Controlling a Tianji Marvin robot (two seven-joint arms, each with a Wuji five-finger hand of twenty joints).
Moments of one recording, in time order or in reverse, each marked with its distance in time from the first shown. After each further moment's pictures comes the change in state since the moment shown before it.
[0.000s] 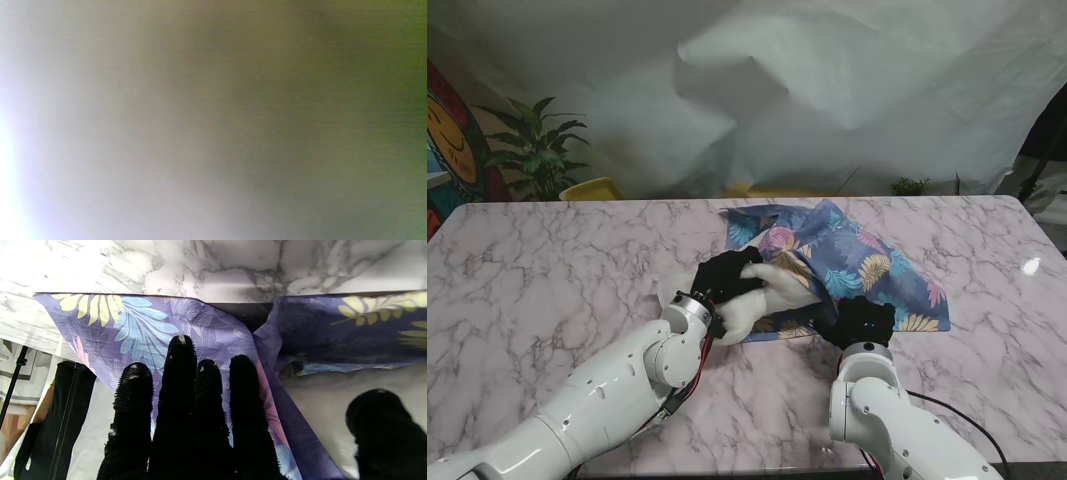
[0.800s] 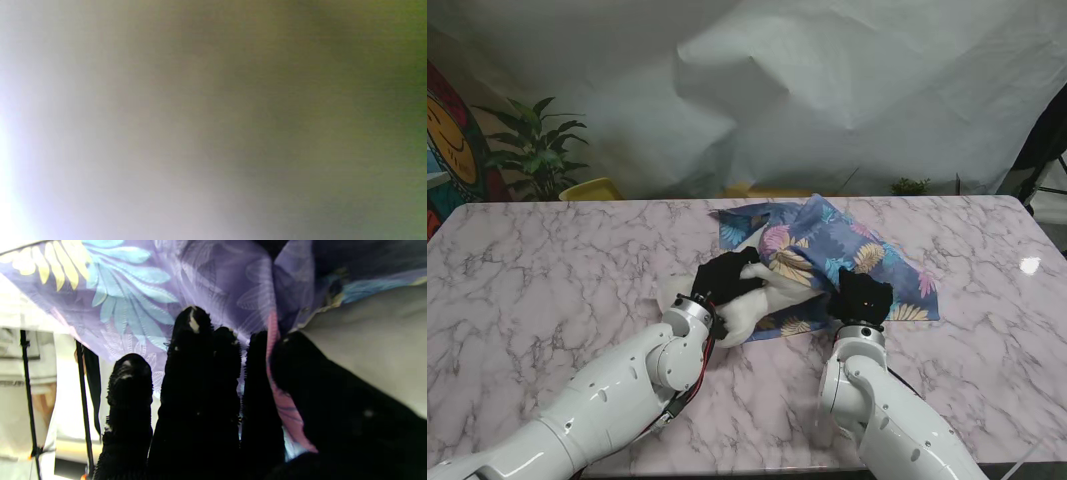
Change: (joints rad) left arm 0.009 -0.008 0.003 0.003 -0.013 0.018 0.032; right arm 0.118 -0.154 0.034 0.326 0.300 -0.108 -0.579; left_hand 0.000 0.011 0.000 0.000 -0.001 0.014 0.000 0.004 0.000 0.006 0.002 0.013 0.005 0.000 0.026 0.001 0.008 0.000 0.042 0.000; right_hand 0.402 -0.397 0.449 -0.113 0.208 -0.217 0.555 -0.198 0.479 -0.116 0.097 0.086 0.359 -0.074 0.167 0.062 0.250 0.019 0.112 -0.005
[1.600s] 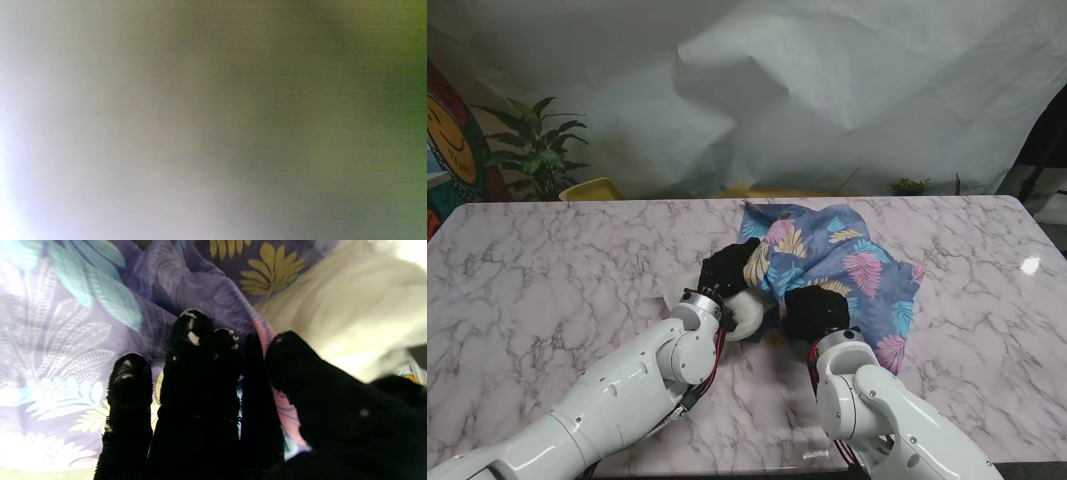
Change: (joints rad) left arm -0.019 -0.034 0.011 -0.005 -0.031 0.075 0.021; right arm -0.135 0.117 0.011 -0.416 -0.062 -0.251 0.466; left_hand 0.000 0.013 0.000 0.000 0.000 0.010 0.000 0.015 0.000 -0.001 0.012 0.000 0.003 -0.011 0.002 0.000 0.003 -0.008 0.001 -0.025; right_hand 0.021 -0.017 0.039 -0.015 0.000 0.013 0.002 0.077 0.011 0.007 0.011 0.115 0.021 -0.003 0.106 0.078 -0.003 0.000 0.000 -0.009
